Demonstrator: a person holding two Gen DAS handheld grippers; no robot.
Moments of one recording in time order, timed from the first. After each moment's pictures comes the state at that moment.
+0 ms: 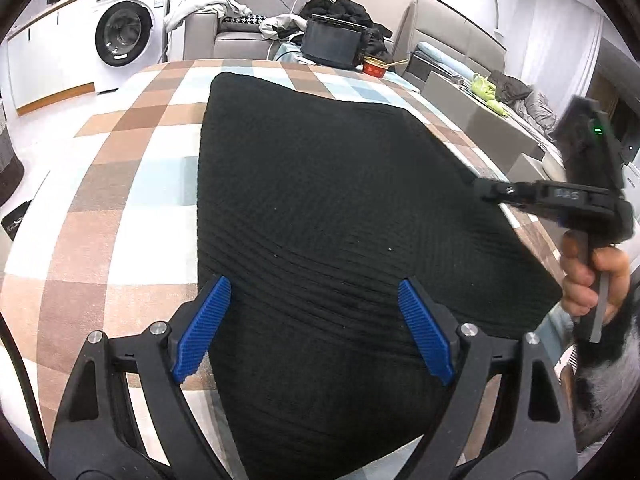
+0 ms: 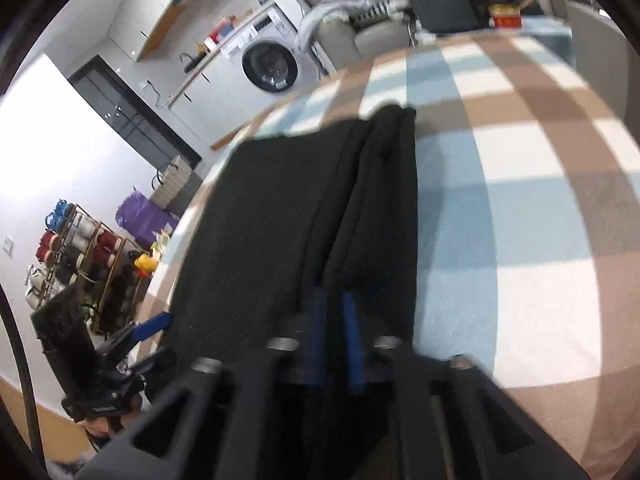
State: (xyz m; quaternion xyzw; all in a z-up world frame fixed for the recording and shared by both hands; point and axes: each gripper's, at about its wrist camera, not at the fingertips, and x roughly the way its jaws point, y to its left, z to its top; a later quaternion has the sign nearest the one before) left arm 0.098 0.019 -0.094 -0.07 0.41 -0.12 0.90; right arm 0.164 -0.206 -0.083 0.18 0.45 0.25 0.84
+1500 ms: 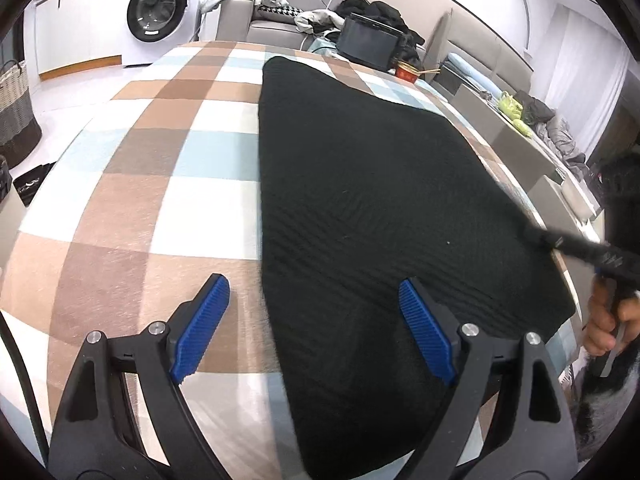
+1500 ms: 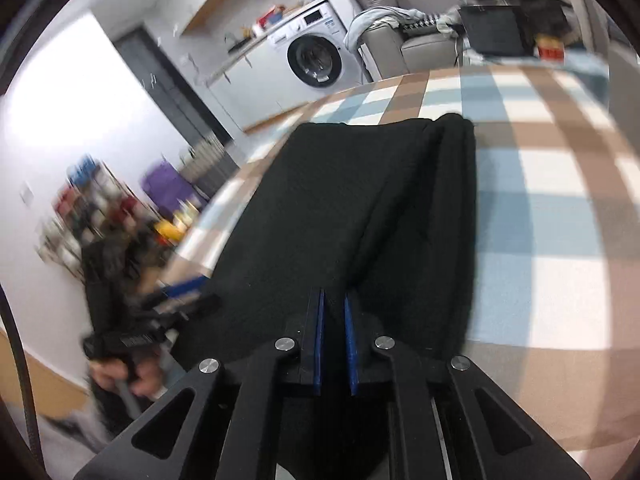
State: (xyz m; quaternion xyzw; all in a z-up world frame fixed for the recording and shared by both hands) left arm 0.100 0.052 -0.106 -0.12 0.42 -0.08 0.90; right arm 0.122 -0.171 -0.064 0.10 0.47 0.29 0.83
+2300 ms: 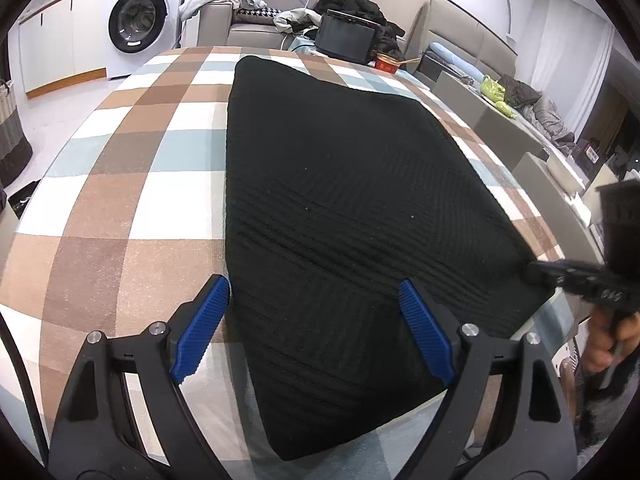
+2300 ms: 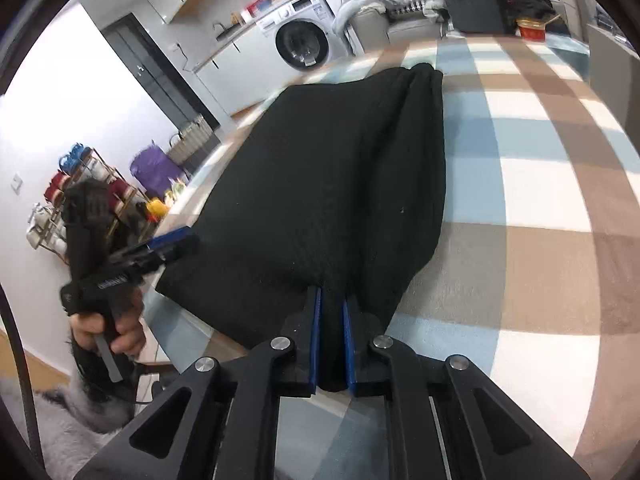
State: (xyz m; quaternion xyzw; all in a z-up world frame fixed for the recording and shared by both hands) left arm 0.079 0.026 -0.100 -0.09 0.42 -0.10 0.90; right arm 0.071 -0.192 -0.081 0.12 0.48 0.29 0.82
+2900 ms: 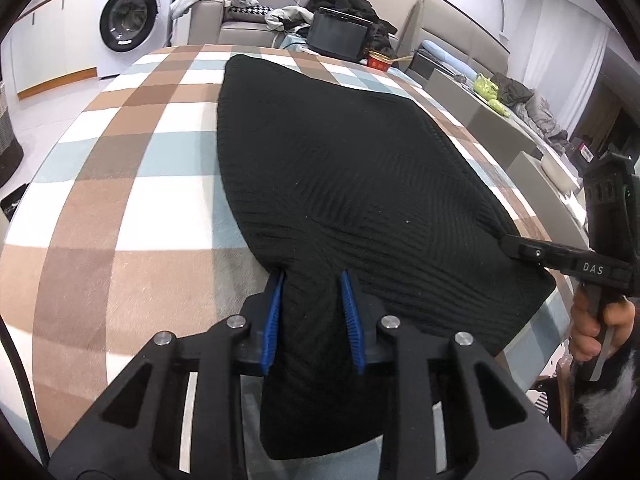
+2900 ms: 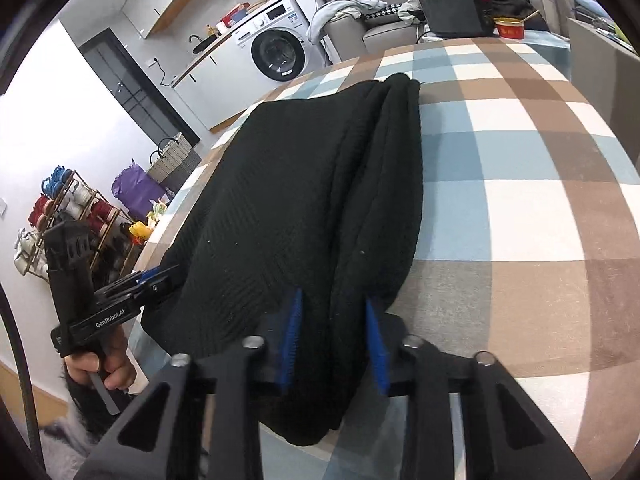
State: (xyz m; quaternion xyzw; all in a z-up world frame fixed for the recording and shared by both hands) left arm 0.094 0.025 -0.101 -0.08 0.42 -0.12 0.89; right arm 0.099 -0.186 -0.090 0.13 0.48 0.24 0.83
